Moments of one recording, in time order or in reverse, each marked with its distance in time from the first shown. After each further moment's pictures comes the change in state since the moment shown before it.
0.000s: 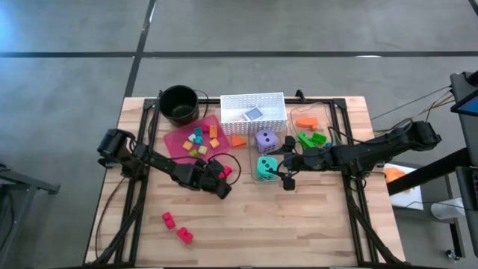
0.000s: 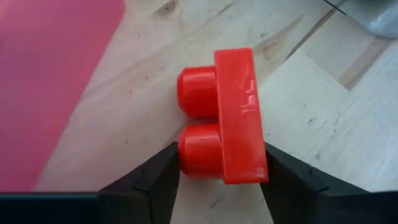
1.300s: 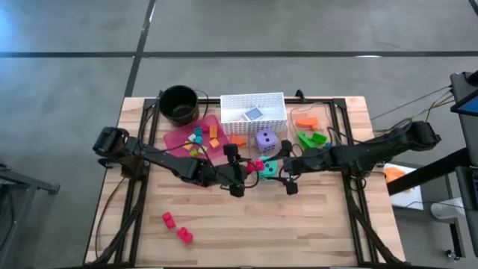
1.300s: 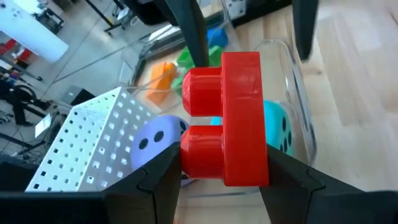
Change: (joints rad) left arm 0.015 -0.056 0.252 0.310 -0.124 1.196; right arm 0.000 0.008 0.000 0.008 -0.135 -0.056
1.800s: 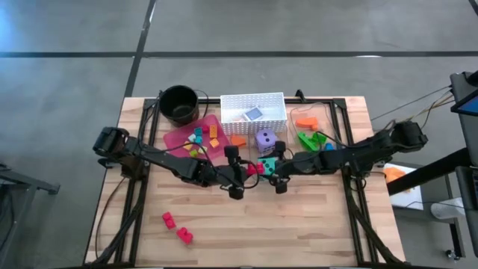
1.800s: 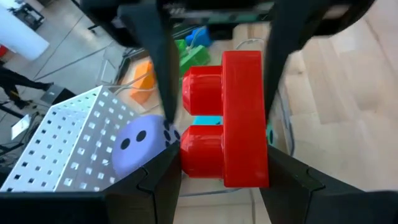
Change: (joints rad) left arm 0.001 0.000 -0.004 -0.007 0.058 -0.027; right arm 0.000 0.186 0.000 0.210 0.114 -0.123
